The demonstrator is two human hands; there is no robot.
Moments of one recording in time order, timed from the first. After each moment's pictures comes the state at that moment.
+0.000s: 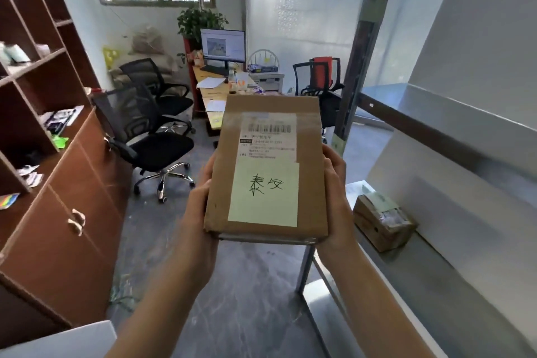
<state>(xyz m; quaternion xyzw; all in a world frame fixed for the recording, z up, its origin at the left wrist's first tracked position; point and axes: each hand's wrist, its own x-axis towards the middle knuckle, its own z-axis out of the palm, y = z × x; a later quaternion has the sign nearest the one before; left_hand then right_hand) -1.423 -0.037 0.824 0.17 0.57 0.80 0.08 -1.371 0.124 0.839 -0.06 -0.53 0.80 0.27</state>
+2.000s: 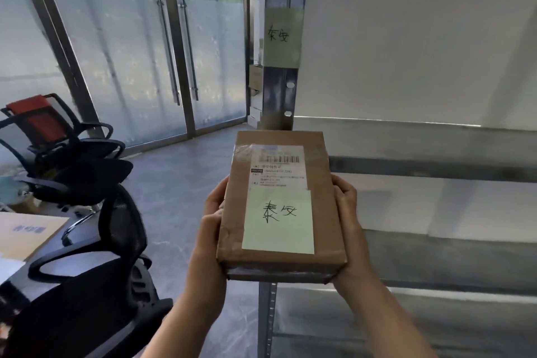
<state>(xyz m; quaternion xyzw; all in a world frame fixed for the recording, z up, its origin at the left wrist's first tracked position) -1.807 0.207 0.833 0.38 0.36 0.68 0.52 -1.634 0.266 0.863 -0.50 -0.44 0.42 0.61</state>
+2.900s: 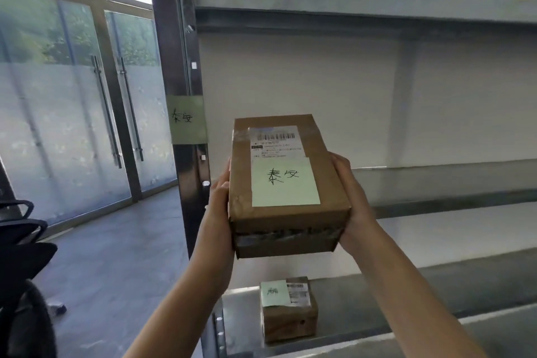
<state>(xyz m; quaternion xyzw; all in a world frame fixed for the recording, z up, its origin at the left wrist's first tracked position) -1.691 0.272 0.945 0.47 0.32 0.59 0.58 -1.518 0.260 0.974 -0.41 -0.39 0.44 0.69</state>
